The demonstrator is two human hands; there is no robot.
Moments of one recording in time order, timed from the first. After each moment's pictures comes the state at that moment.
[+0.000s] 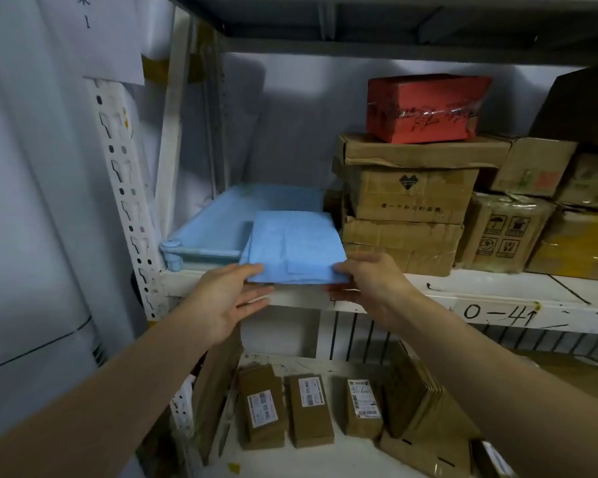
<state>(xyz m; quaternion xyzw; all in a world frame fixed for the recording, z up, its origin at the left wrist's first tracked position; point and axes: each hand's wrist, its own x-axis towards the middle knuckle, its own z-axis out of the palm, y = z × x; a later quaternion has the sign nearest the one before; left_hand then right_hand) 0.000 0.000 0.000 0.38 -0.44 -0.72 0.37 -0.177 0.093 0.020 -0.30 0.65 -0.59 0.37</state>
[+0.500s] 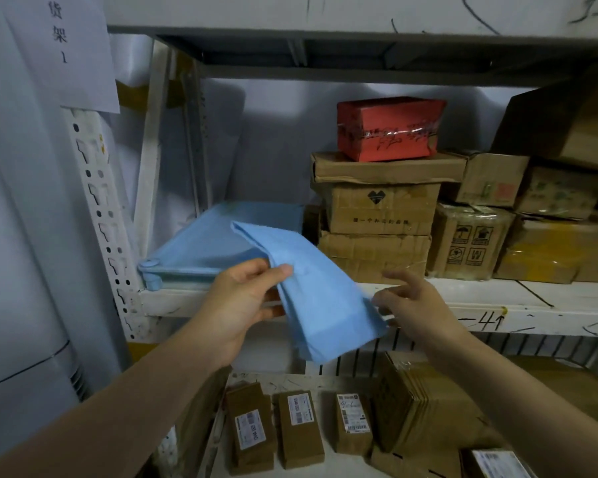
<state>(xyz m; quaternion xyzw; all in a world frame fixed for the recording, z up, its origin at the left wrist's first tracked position) -0.028 0.053 0.030 0.29 -0.58 -0.66 0.37 -0.223 0.168 0.017 -0.33 0.73 -0.54 0.24</state>
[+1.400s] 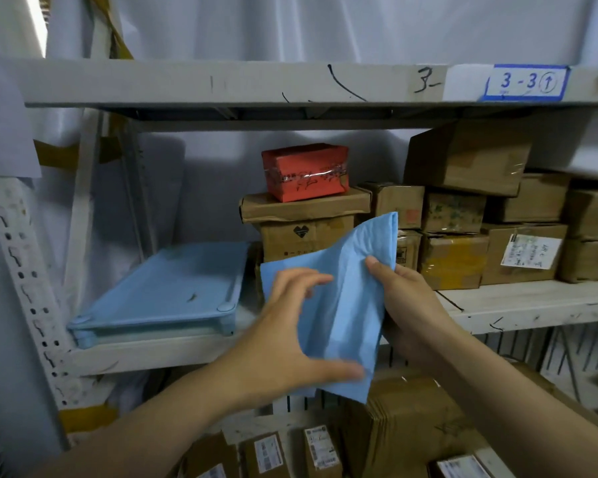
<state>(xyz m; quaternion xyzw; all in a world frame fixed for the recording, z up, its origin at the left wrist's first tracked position) -0.084 0.138 0.060 0.12 -0.92 -0.29 0.25 -0.236 0.235 0.079 -0.26 0.56 -0.74 0.27</state>
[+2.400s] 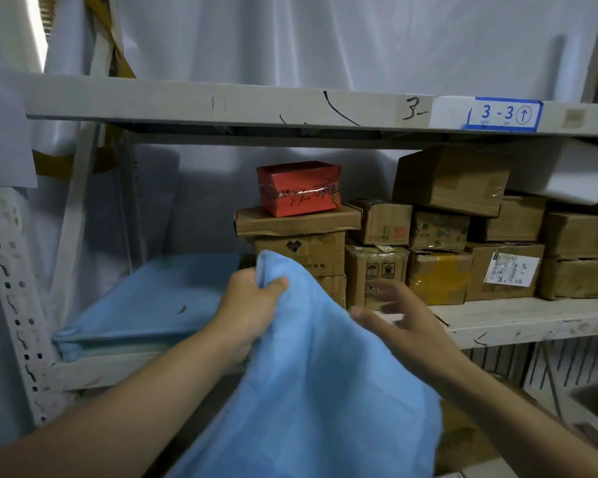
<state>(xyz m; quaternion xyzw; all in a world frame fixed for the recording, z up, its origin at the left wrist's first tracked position) -0.111 0.108 0.089 0.32 -0.71 -0.50 0.38 -0.260 0.262 0.054 -0.41 0.77 -0.49 0.04</state>
